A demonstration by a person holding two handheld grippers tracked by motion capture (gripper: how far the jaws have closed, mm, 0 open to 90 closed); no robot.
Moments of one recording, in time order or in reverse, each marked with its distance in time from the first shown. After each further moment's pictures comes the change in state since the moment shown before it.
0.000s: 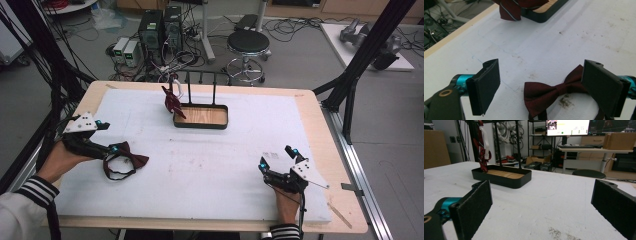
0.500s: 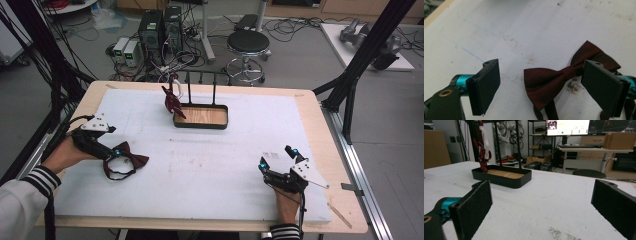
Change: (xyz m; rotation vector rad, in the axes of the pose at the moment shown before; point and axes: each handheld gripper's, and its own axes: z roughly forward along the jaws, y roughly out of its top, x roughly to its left) left arm 0.010 -0.006 0.030 0.160 -0.094 0.078; right arm 0.000 0.000 0.000 0.001 0.000 0.001
